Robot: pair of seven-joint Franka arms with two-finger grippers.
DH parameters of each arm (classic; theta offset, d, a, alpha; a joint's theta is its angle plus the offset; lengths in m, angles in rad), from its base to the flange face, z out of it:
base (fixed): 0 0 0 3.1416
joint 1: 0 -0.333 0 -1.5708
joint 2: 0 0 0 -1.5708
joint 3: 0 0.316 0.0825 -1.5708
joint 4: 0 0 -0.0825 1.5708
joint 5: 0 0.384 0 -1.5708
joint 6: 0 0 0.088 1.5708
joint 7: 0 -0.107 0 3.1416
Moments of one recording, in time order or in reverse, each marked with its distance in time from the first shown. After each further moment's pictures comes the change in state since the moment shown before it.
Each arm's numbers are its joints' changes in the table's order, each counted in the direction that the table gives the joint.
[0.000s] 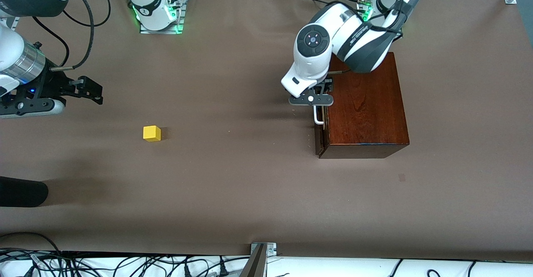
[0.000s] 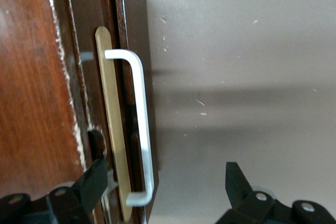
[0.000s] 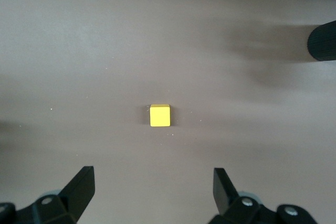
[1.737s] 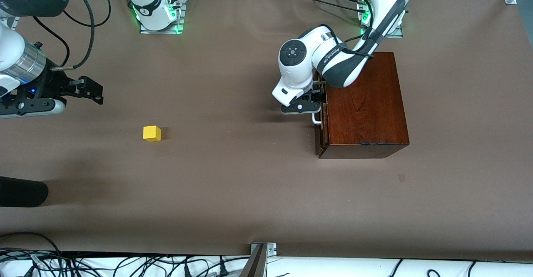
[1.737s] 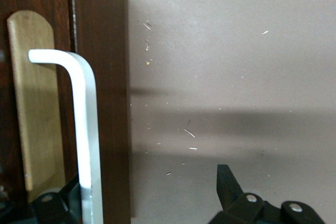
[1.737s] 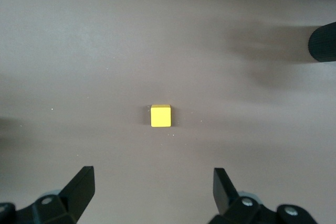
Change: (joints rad) left arm 0.060 -0.117 0.002 0.064 0.166 -0.199 0.205; right arm 0.000 0.000 0.004 0.000 0.000 -0.003 0.000
